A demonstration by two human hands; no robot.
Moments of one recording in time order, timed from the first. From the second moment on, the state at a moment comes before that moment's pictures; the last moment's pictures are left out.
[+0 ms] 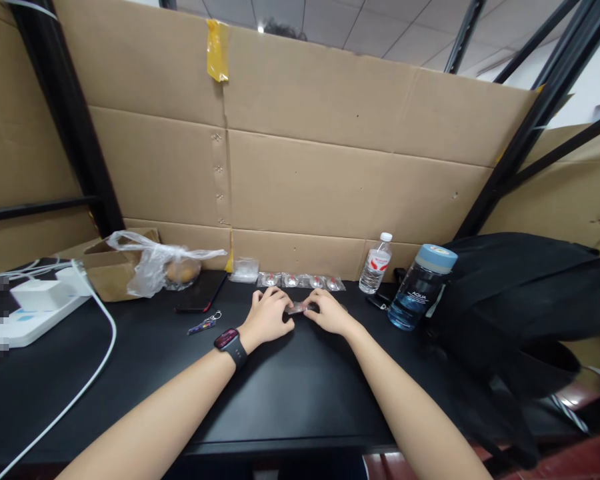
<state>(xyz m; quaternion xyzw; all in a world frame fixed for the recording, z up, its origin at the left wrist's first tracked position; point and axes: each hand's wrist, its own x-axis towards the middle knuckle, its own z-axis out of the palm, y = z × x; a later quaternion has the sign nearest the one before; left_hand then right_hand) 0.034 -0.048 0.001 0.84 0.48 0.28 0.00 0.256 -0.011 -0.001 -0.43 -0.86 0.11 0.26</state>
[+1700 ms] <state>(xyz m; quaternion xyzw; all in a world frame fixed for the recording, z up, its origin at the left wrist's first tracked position) -0.003 -0.033 0.006 0.89 0.42 0.18 0.03 0.320 0.032 0.030 -0.56 -0.79 0.15 0.17</state>
